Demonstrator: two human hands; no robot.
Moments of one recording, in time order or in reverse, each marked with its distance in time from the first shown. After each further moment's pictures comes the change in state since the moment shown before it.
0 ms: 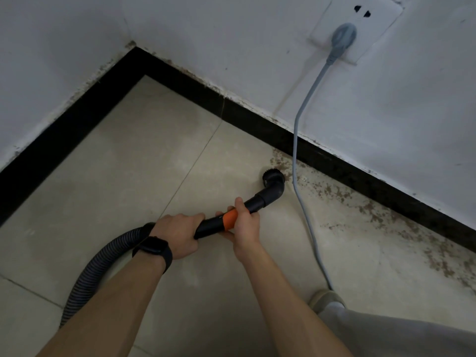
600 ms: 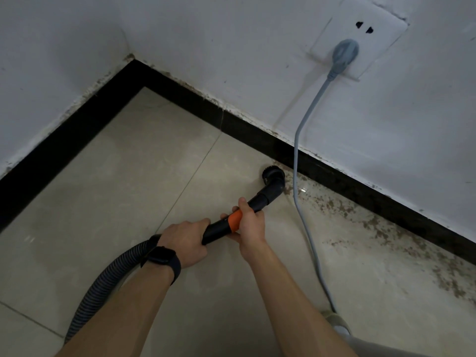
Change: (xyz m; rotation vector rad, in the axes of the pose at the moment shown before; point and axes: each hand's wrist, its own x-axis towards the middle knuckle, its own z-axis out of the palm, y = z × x) left_hand 0.027 0.018 -0.006 -0.077 0.034 -0.081; right_hand 0.031 -0.031 0.004 -0.064 -0.026 -0.018
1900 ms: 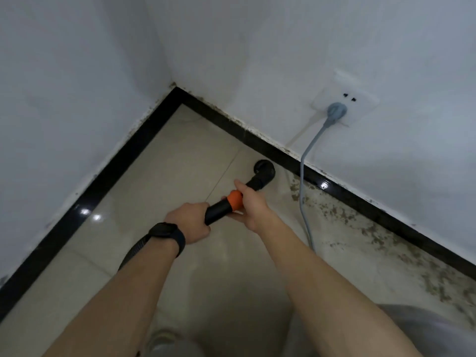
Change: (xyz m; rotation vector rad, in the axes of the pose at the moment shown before) left_hand -0.052 0.014 -0.143 -0.132 -0.165 -0.272; right_hand -0.085 -0.098 0.061 -0.152 -0.182 0.213
